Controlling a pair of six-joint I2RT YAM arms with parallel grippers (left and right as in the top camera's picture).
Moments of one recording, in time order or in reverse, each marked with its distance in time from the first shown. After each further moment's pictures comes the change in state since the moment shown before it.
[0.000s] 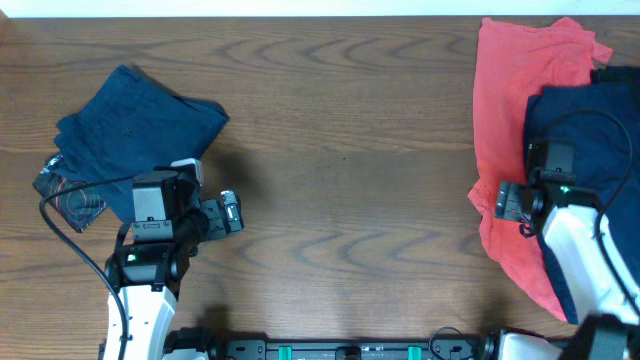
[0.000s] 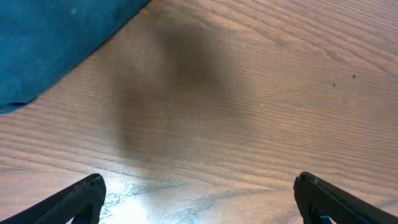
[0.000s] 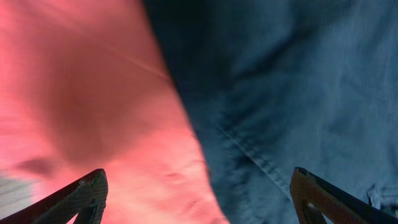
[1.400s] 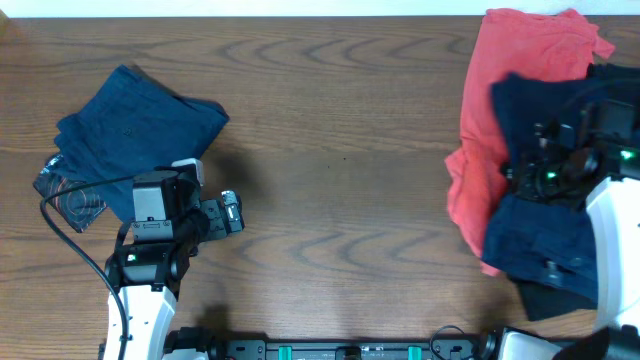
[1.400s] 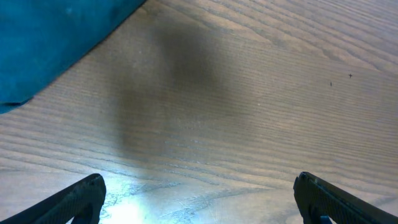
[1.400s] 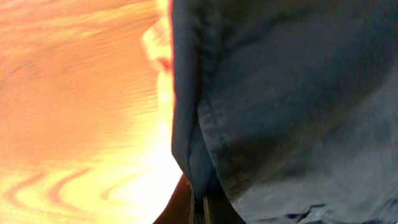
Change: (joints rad) left arm 0.000 0.000 0.000 0.000 0.008 0.000; right arm -0.077 -0.008 0.369 -0.405 -0.609 -0.109
